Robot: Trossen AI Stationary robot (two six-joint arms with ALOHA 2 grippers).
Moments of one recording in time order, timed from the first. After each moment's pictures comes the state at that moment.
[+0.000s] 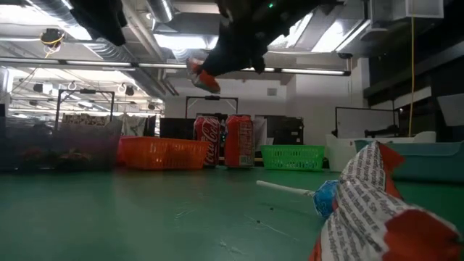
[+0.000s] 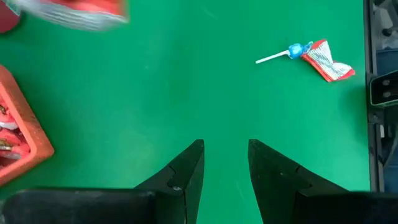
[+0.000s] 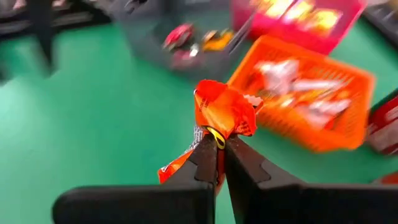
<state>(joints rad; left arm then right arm) -0.48 1.33 1.04 -0.68 -0.29 -0.64 0.13 1.80 1.32 -0.15 0.24 0.22</state>
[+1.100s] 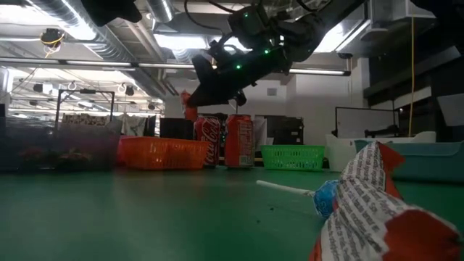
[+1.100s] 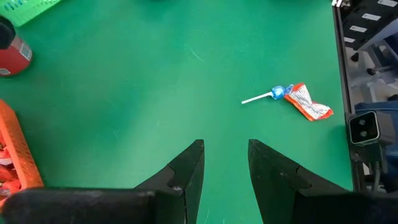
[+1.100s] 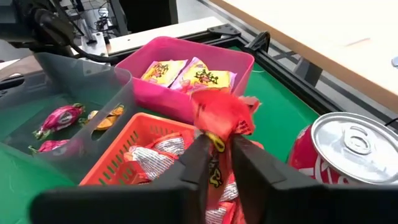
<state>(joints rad) -0.54 1.33 1.04 -0.56 -0.41 -0.64 -0.17 1.99 1.31 0.29 0.17 0.12</state>
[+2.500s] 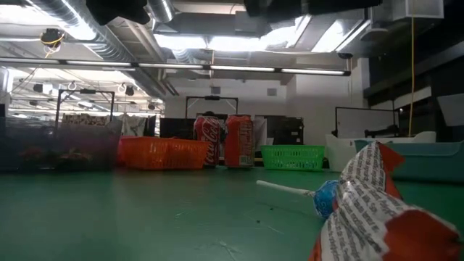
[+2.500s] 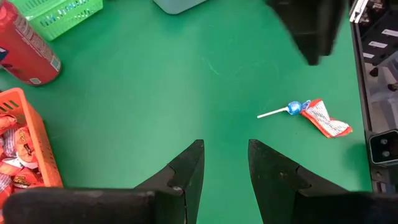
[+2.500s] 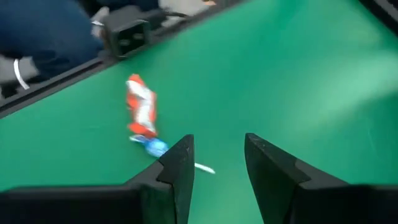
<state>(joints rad) -0.54 1.33 1.04 -0.56 -0.50 -0.65 0.35 1.75 1.31 -0.39 -0.29 -0.57</state>
